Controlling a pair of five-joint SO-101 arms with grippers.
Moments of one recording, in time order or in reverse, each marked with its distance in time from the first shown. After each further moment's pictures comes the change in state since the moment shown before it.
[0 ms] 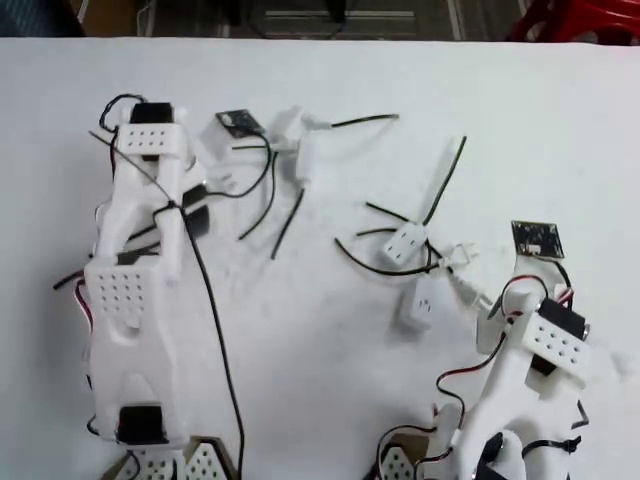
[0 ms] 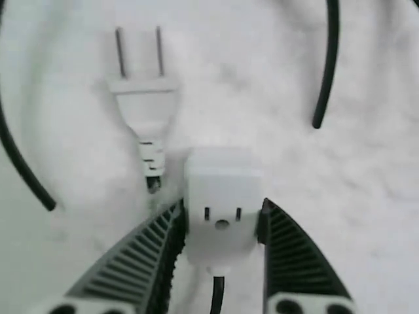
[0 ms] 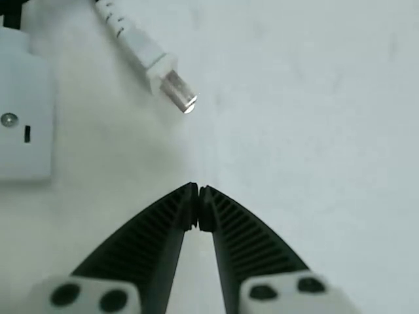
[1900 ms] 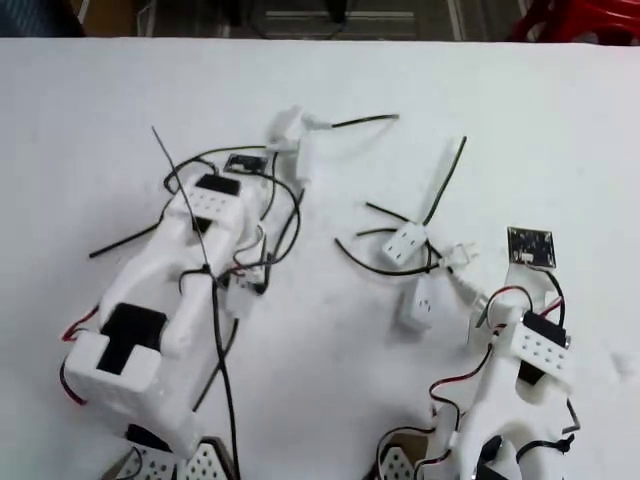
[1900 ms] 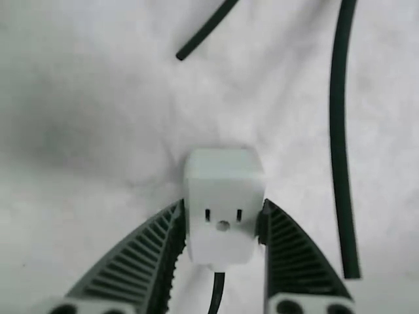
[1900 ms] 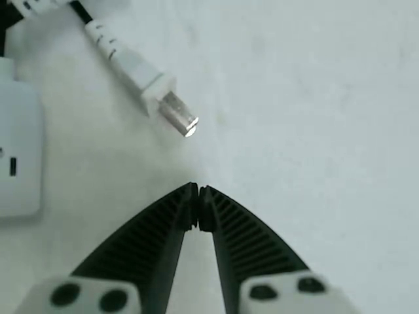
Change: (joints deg) left arm 16.3 -34.2 59.8 -21.8 64.2; right arm -1.5 0.0 6.9 -10.9 -2.2
